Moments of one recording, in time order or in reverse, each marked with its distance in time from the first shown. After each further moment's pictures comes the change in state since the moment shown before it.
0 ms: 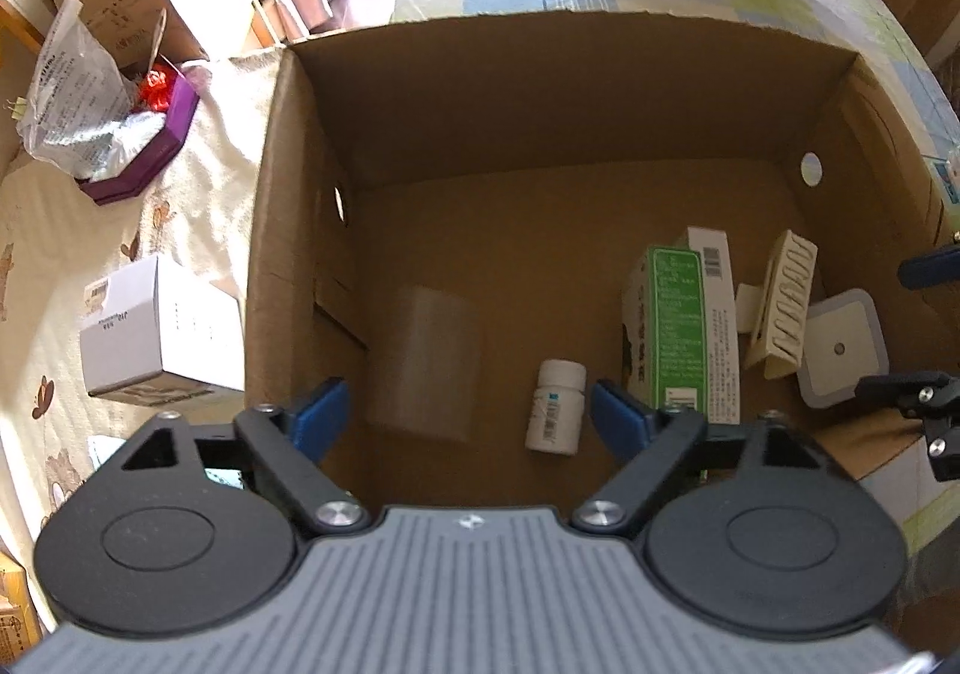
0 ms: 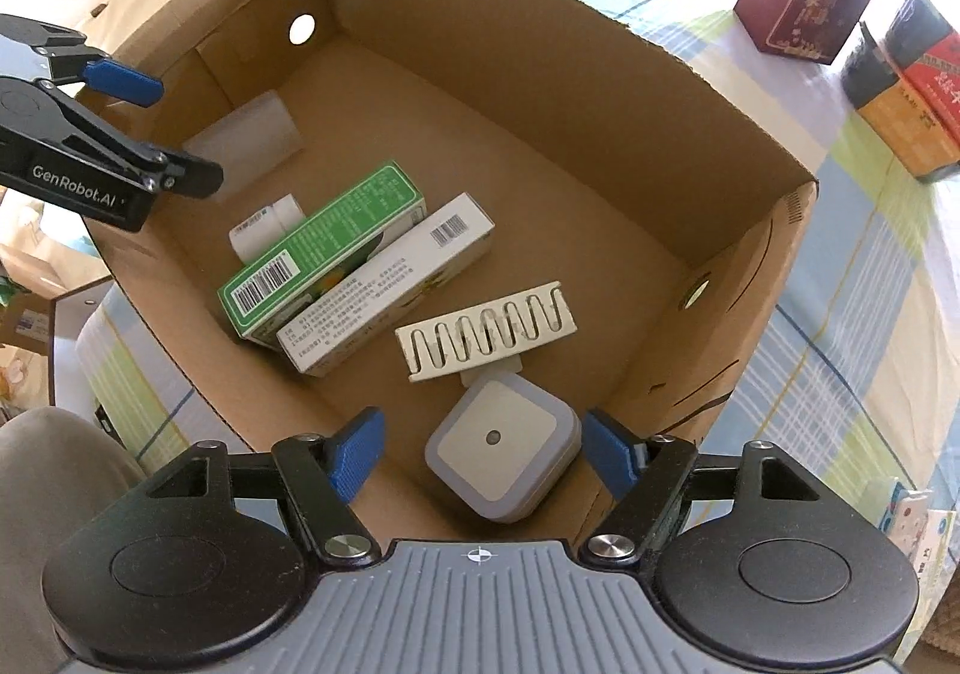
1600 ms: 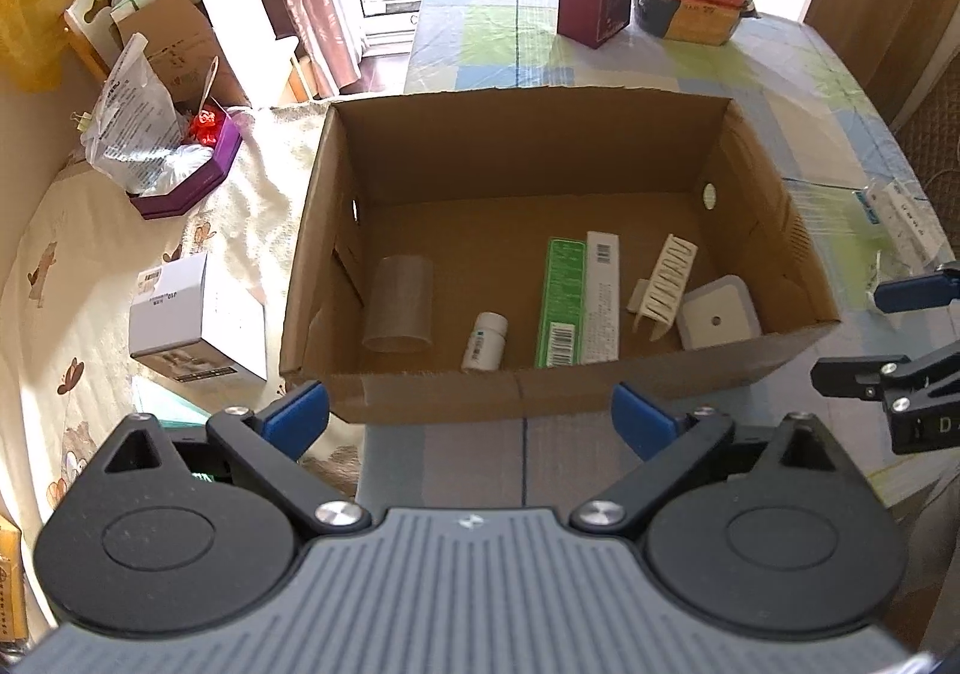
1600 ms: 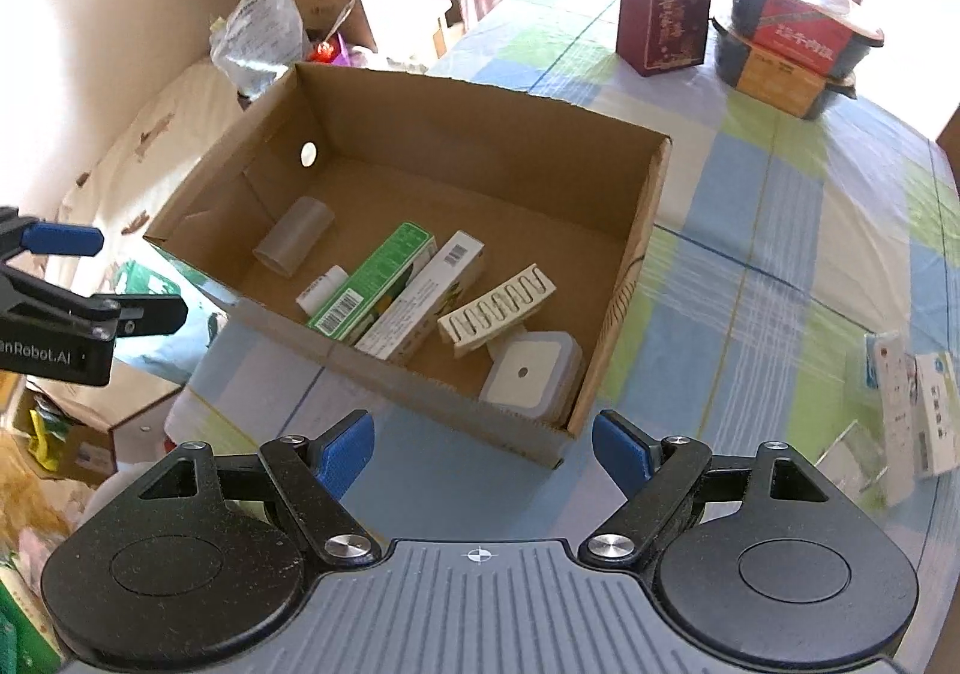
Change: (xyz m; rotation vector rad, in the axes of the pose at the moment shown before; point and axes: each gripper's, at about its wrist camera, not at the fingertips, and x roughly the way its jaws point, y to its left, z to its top) left arm -0.121 -0.043 -0.075 -0.062 -0.170 0.032; right arm -0.096 0.046 -0.061 0.278 -0.242 0.012
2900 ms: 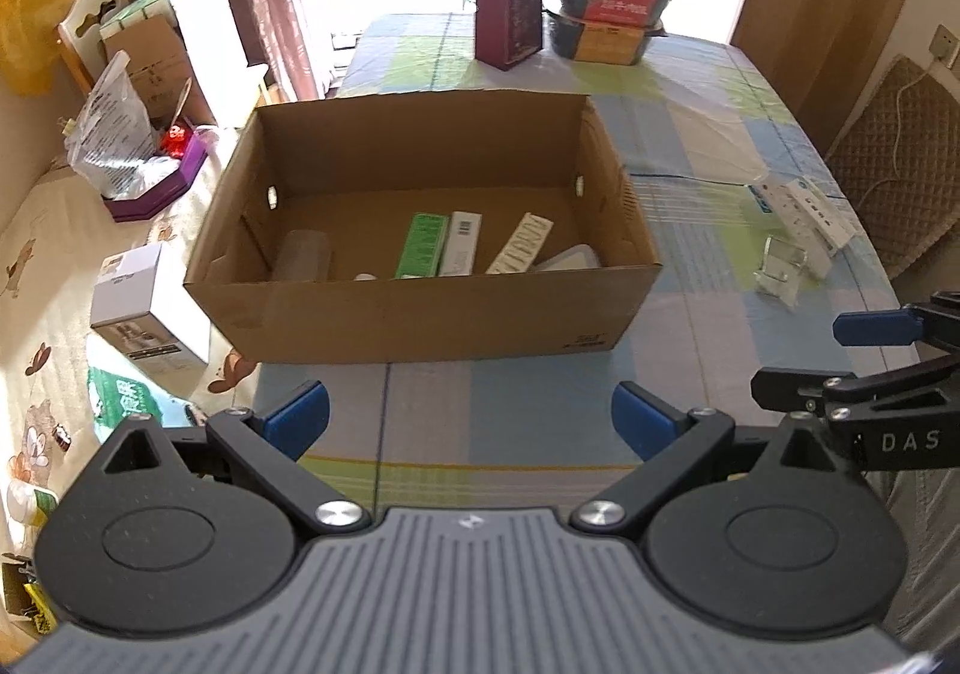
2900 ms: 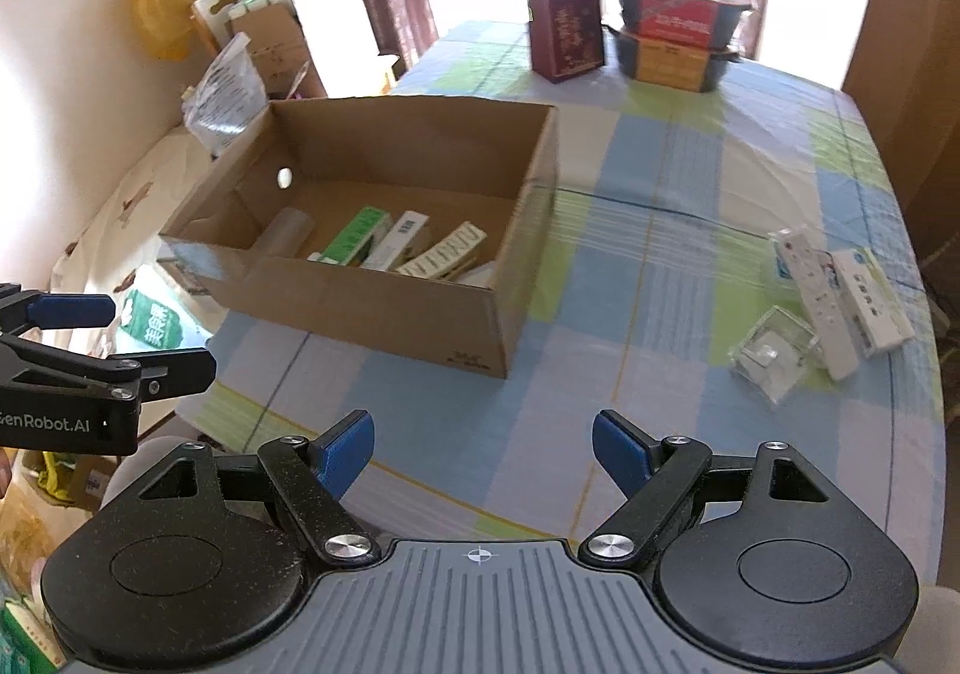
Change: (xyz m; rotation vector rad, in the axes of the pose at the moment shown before) left arm -0.058 -0.092 -0.061 -0.015 -0.085 -0.071; right arm -0.074 -0.022 -0.094 0.146 -0.126 -0.044
